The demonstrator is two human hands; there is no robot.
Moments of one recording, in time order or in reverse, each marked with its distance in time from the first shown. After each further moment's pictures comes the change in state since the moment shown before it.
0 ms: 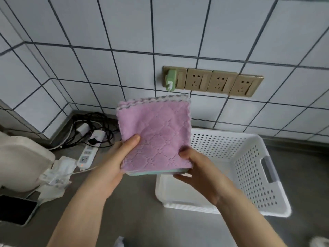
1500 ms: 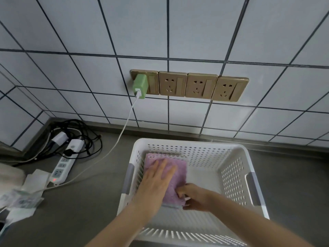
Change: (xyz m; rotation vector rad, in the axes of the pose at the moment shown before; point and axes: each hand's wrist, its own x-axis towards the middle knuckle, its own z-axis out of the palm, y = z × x) left_hand 0.109 -0.144 0.097 1.852 -0.210 0.254; right_hand 0.100 0.076 -0.160 -0.231 -0.068 0.518
